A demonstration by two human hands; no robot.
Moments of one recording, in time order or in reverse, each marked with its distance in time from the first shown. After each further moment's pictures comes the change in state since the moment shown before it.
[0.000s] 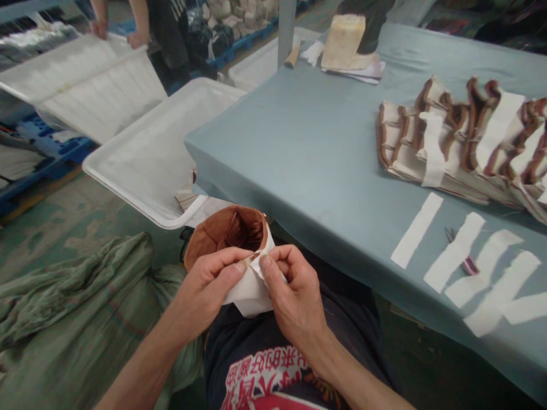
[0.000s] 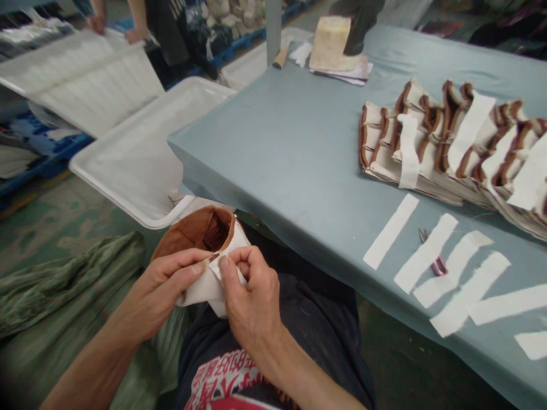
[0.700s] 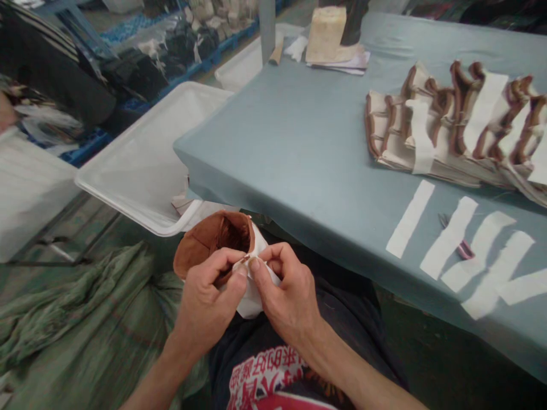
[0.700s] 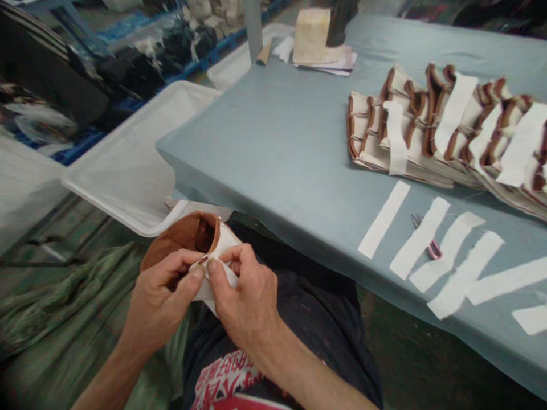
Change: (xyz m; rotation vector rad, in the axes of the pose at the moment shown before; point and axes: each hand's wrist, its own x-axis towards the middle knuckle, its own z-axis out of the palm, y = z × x) left_hand 0.002 0.009 0.022 0.278 0.289 0.192; right_hand 0.002 -0.006 -0.003 -0.275 0.035 -0.123
